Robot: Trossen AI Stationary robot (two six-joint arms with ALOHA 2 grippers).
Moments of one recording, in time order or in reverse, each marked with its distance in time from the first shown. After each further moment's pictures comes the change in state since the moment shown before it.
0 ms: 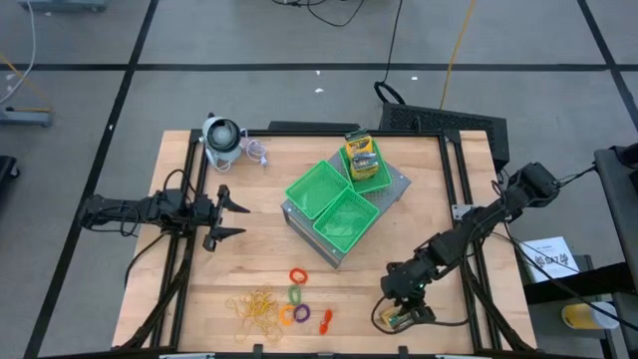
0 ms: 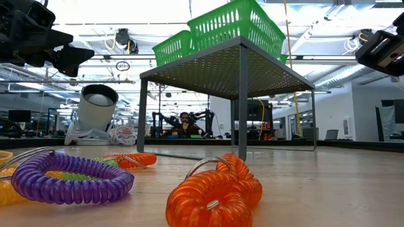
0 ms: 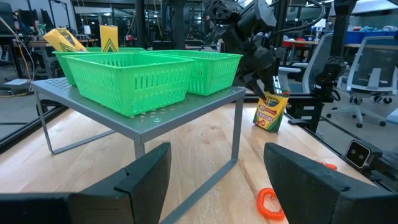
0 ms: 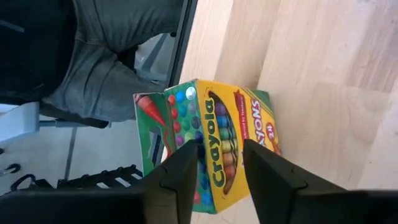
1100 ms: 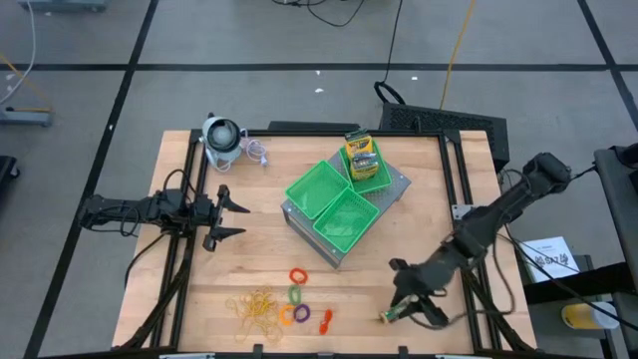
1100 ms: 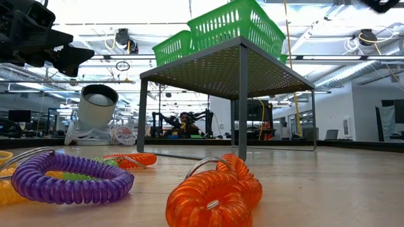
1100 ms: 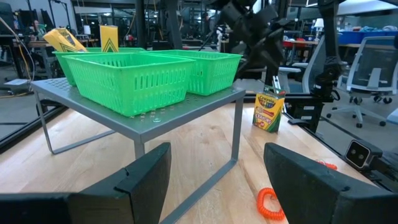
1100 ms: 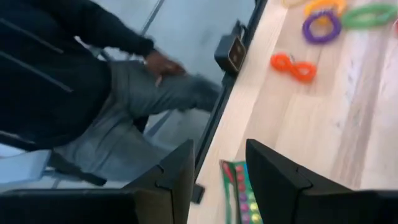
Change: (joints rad) left arm 0.000 0.000 0.000 0.000 0.000 0.000; right arm 0.089 -0.205 0.000 0.143 0.229 -0.020
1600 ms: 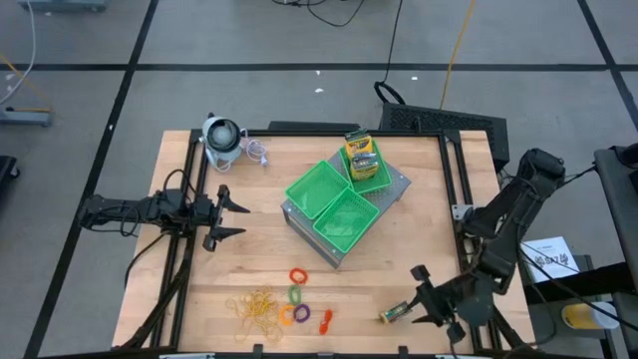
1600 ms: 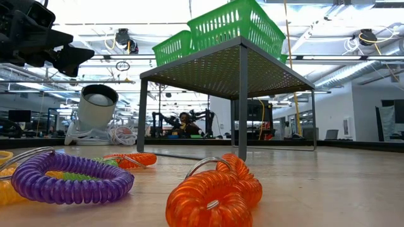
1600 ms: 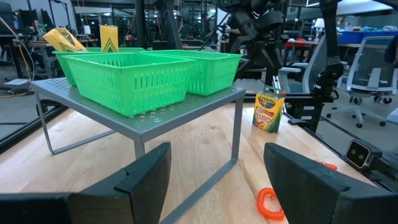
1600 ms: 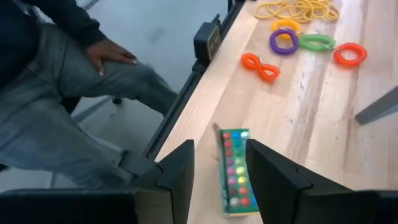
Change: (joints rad) left arm 0.000 0.000 0.000 0.000 0.000 0.000; right arm 0.317 0.002 0.000 -0.126 0.483 -0.062
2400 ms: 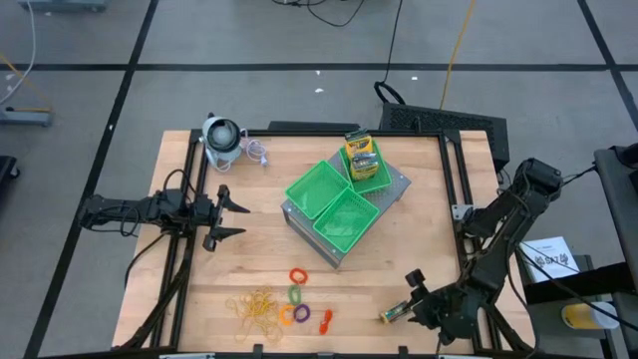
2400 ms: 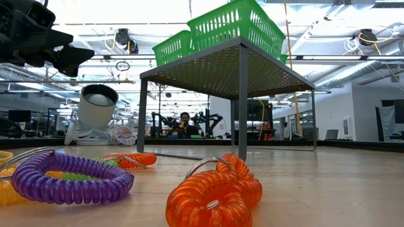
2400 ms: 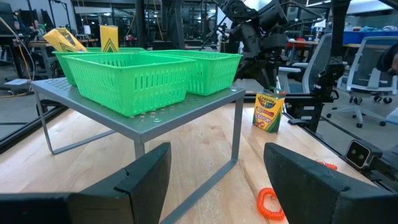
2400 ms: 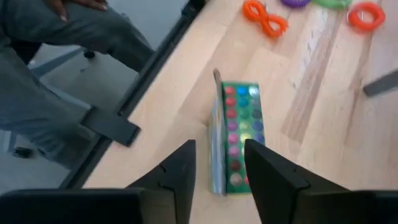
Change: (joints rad) left arm 0.000 0.000 0.000 0.000 0.000 0.000; right arm 0.011 0.142 0.000 -0.052 0.004 -0.031
